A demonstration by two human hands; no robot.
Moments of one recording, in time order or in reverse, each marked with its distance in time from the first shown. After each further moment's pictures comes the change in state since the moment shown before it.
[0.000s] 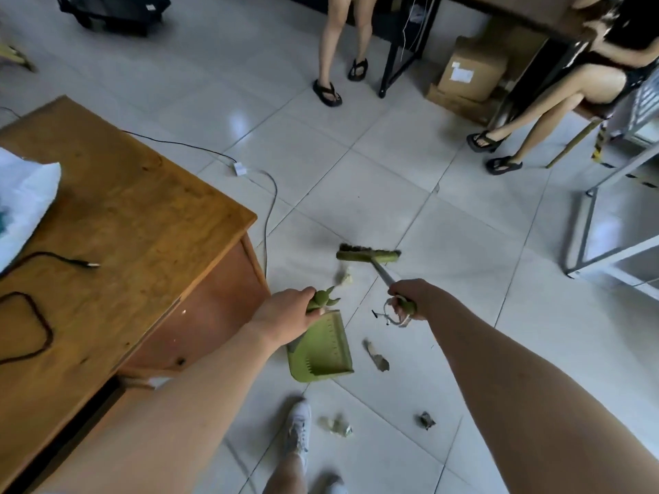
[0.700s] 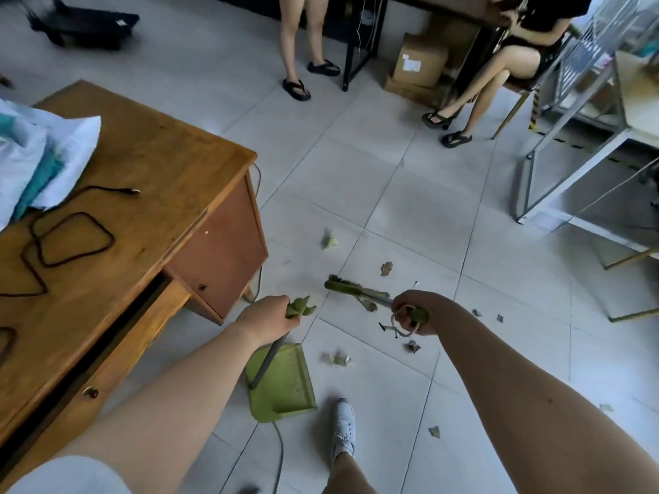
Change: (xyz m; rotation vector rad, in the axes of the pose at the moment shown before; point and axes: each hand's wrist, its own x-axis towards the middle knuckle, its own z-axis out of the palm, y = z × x) left_hand -0.253 0.009 0.081 -0.050 -0.165 -0.056; right_hand -0.201 0.257 0.005 0.241 -0.119 0.144
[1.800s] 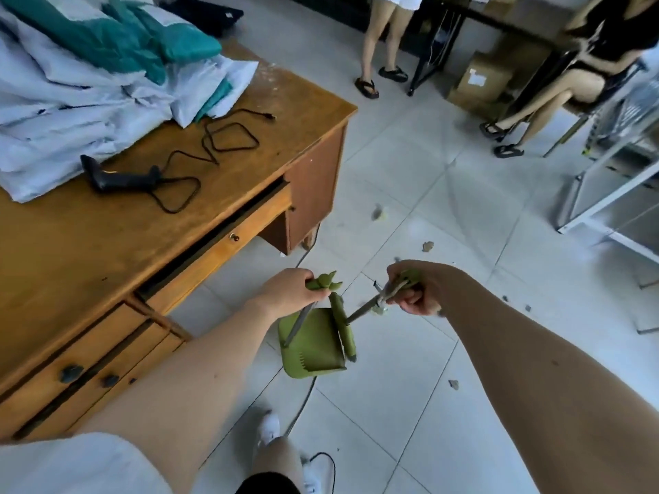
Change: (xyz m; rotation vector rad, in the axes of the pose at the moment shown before) left_hand -0.319 -0.095 0.094 -0.356 0.166 -0.024; right_hand -0.180 0.219 0.178 -0.473 -0.084 0.078
